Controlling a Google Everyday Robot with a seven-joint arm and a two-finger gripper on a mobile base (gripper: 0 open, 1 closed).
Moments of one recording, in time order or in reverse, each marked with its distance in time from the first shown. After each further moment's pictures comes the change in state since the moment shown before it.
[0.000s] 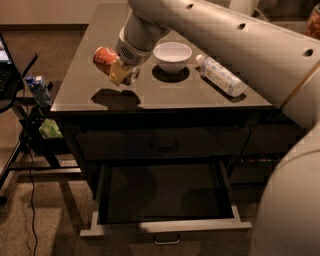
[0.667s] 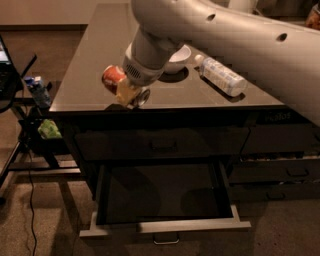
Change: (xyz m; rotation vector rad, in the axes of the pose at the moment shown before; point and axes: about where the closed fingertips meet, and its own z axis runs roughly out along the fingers) arm 0.054 0.057 -0.034 -0.015 0.093 0.125
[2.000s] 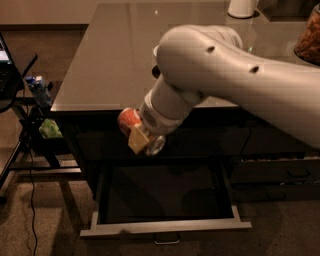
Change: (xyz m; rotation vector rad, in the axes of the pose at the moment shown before) arm 0.103 0.074 0.000 -0.089 0.085 0.216
